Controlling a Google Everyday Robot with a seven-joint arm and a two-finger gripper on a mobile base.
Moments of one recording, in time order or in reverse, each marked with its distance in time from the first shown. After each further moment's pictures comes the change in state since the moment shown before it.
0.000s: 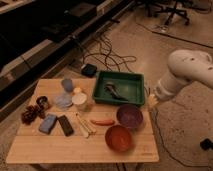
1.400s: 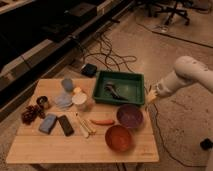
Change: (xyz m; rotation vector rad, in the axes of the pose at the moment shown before) arm -0.054 -0.055 0.077 -0.207 -0.043 0.137
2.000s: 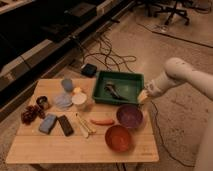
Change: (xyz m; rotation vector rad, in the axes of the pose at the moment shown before) arm -0.014 0.026 0.034 -0.060 0.023 0.001
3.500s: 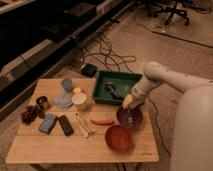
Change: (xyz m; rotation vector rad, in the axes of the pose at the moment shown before) arm -0.007 0.036 0.078 -0.005 0.168 -0.063
